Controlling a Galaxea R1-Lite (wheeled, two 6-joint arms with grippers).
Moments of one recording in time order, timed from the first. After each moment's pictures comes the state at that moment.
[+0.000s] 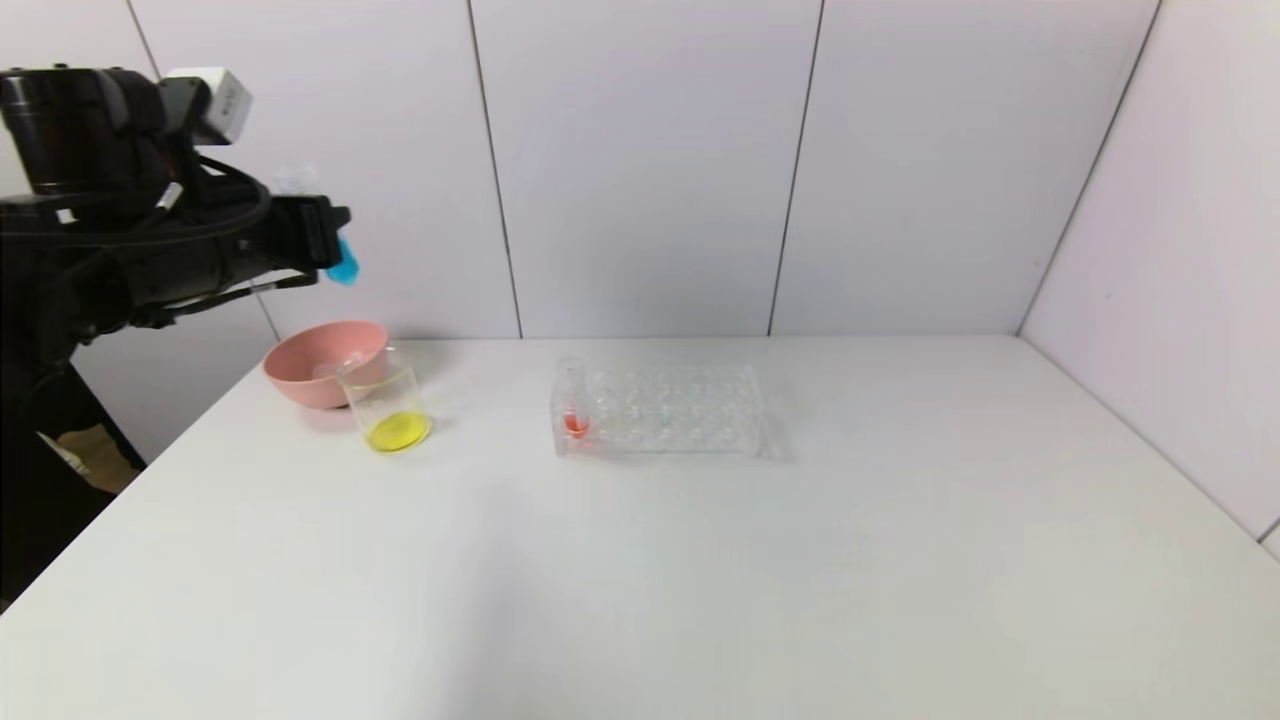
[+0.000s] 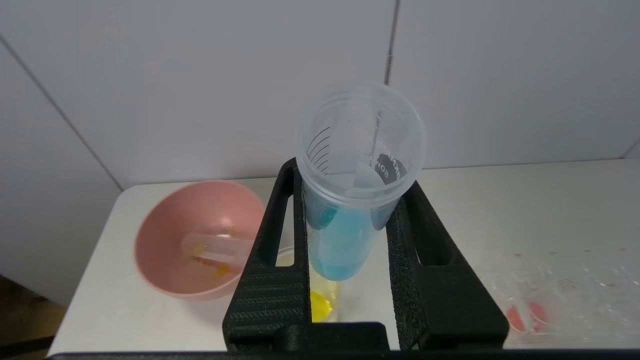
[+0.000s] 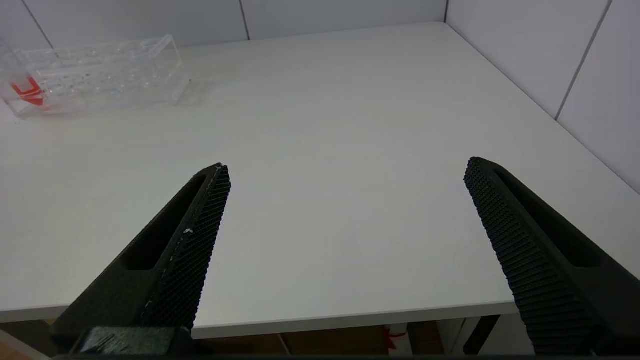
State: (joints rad) left arm -0.06 1.63 -1.17 -0.41 0.02 -0.01; right arm 0.00 0.00 0.00 0.00 -0.04 0.10
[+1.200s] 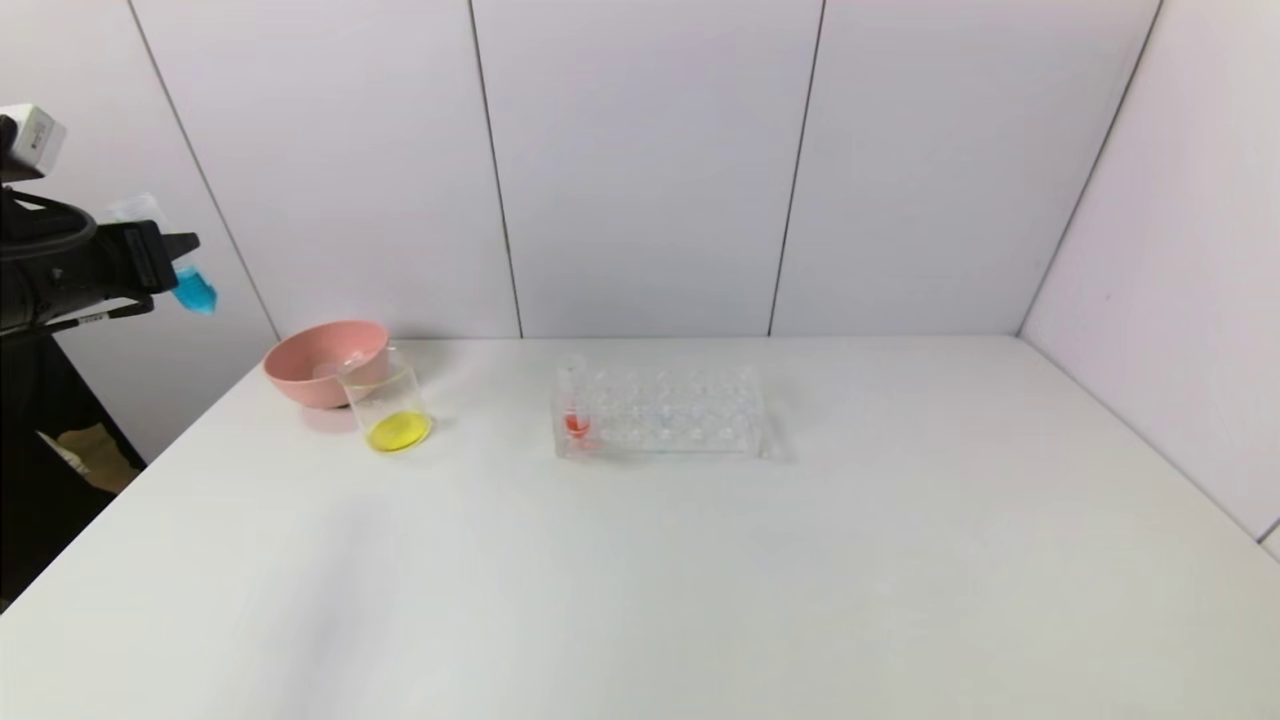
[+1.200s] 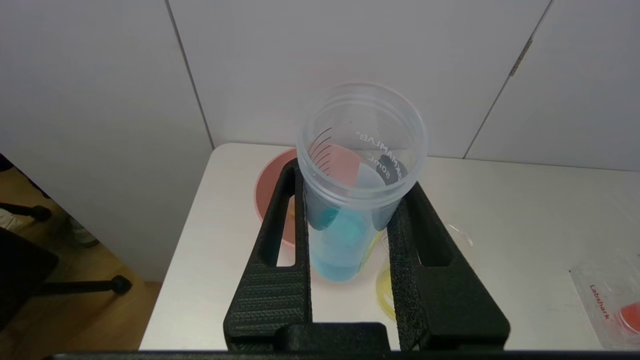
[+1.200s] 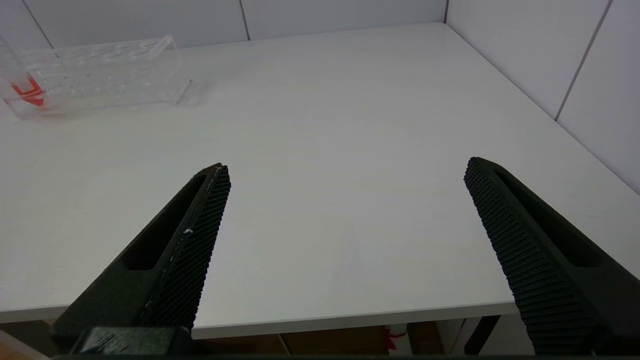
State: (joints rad) left arm 0.29 1.61 -1.10 -0.41 -0.24 -0.02; right arm 0.00 0.00 0.00 0.00 -0.04 0.10
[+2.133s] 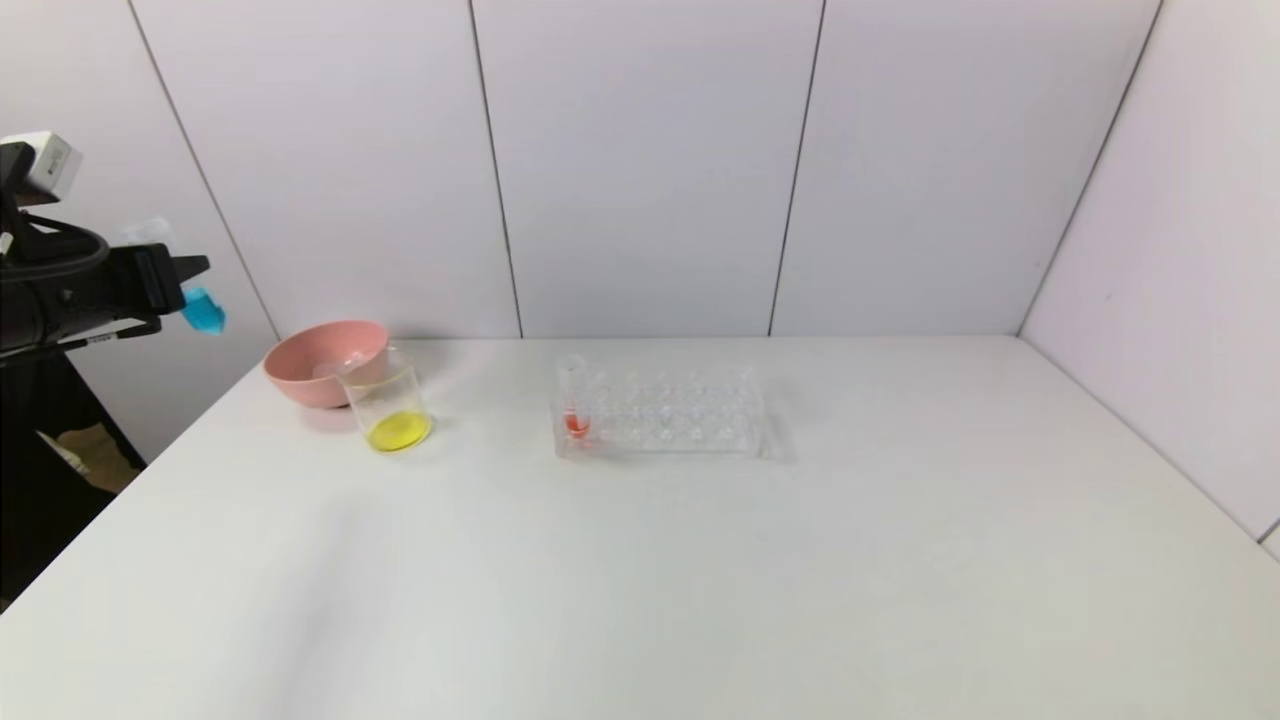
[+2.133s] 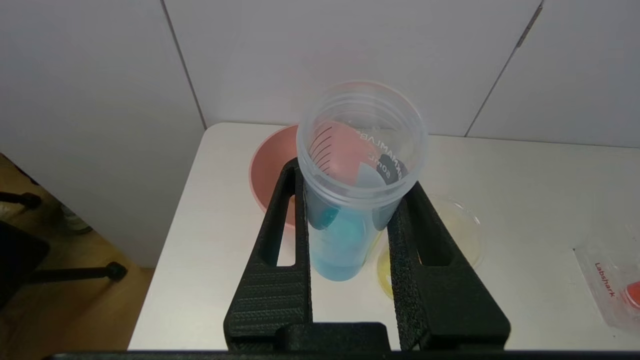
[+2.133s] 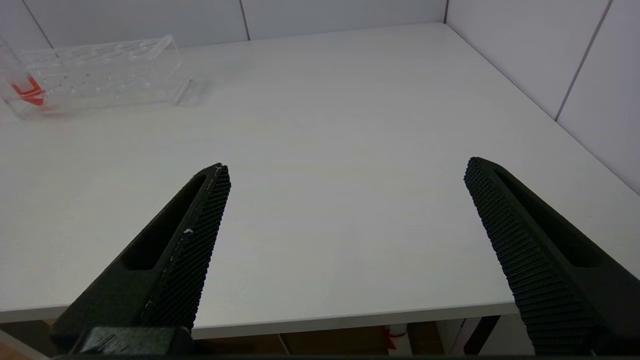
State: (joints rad) left arm 0.30 1.62 -1.07 -0.42 -0.27 -0.01; right arm 0.00 0.00 0.00 0.00 -0.04 0.10
